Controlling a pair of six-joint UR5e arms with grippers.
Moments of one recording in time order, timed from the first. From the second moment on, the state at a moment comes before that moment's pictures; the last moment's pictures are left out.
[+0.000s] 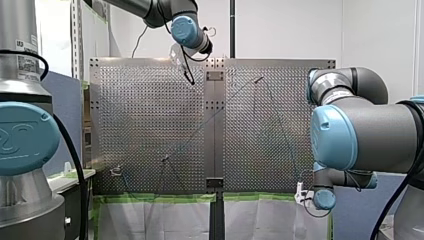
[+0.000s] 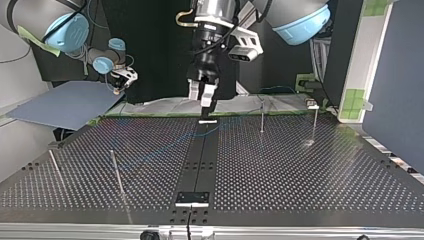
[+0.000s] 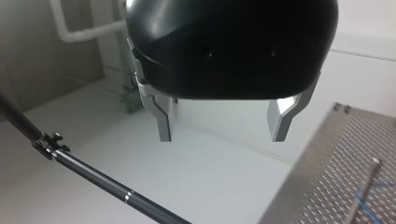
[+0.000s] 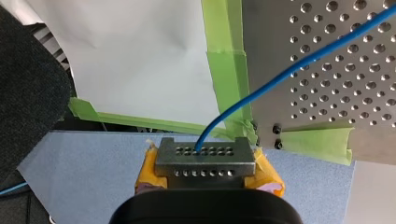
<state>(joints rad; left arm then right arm) -0.79 -1.53 -1.69 -2.84 -2.13 -2.02 1.60 -0.35 1.50 -0.75 1.55 1.64</state>
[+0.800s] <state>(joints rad) -0.78 -1.59 -1.91 -2.67 -2.14 -1.82 1.60 -0.35 1.49 -0.75 1.54 1.63</state>
